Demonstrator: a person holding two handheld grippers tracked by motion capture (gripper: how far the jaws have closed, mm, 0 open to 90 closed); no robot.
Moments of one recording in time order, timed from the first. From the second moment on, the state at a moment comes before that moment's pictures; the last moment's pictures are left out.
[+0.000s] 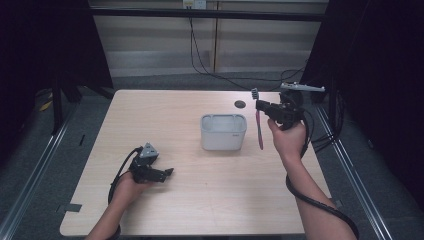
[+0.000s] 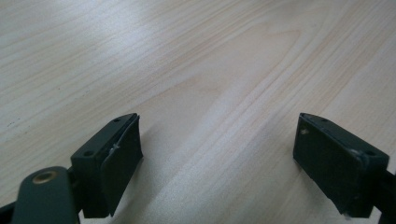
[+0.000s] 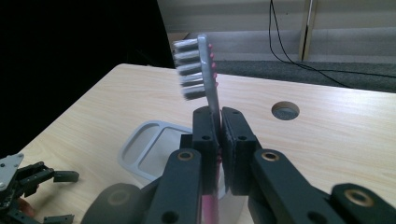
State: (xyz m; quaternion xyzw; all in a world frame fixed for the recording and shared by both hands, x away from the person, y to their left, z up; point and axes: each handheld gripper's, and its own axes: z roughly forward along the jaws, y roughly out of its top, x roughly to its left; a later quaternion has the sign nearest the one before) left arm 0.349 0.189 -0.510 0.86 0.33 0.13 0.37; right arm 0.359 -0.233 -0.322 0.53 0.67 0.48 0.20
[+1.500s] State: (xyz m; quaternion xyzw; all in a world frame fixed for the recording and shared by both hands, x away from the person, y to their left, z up) left arm 0.349 0.189 -0.510 0.86 0.33 0.13 0.37; right arm 0.387 -0.213 -0.299 0.52 0.65 0.51 0.21
